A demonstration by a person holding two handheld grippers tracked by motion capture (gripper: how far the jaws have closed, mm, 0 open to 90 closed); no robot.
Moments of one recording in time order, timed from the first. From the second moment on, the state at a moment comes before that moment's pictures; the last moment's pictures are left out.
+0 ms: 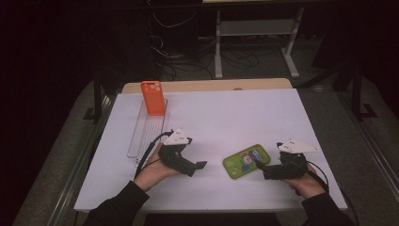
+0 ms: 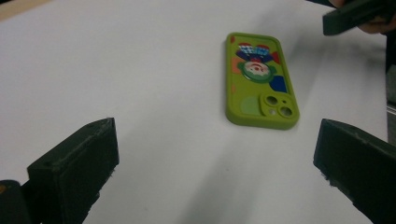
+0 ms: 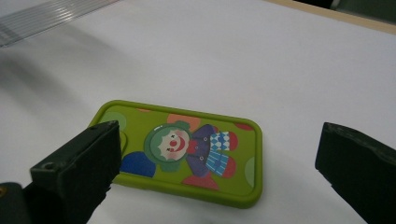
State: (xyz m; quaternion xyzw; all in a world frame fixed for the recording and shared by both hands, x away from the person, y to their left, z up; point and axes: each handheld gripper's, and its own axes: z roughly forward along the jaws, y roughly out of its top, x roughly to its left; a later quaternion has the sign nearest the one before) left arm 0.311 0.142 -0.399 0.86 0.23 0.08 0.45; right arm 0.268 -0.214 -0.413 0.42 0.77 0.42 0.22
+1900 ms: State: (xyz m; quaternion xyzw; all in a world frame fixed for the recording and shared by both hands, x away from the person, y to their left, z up) left arm 0.313 0.142 -0.413 0.86 0.23 0.06 0.45; right arm 0.357 -0.203 -0.437 0.44 0.85 0.28 0.11
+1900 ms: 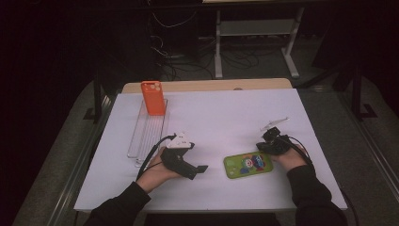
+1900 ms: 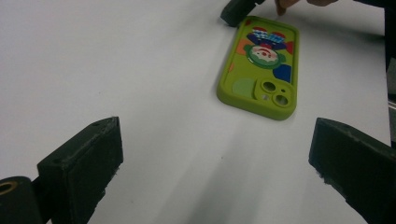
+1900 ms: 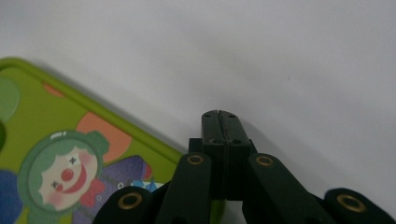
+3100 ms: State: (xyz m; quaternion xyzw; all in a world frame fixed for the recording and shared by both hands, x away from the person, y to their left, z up) left arm 0.312 0.140 -0.413 0.86 0.23 0.06 0.45; right arm 0.297 -0.220 -0.404 0.42 0.79 0.42 0.13
